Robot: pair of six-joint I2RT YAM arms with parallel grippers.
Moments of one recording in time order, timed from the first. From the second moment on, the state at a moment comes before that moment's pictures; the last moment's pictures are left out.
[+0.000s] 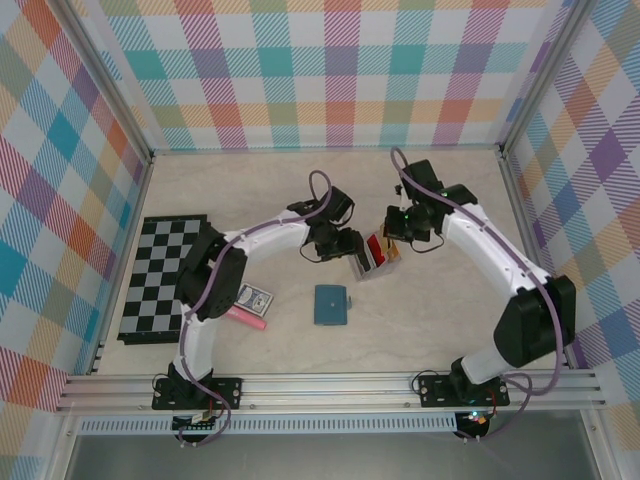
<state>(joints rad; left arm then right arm) -0.71 2.00 1.53 -0.60 0.23 -0.79 0.39 1.48 1.32 -0.93 -0.16 0.50</state>
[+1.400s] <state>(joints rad) -0.57 1.65 1.10 0.31 0.82 -1.23 0.32 1.27 0.98 -0.28 -0.79 0.96</state>
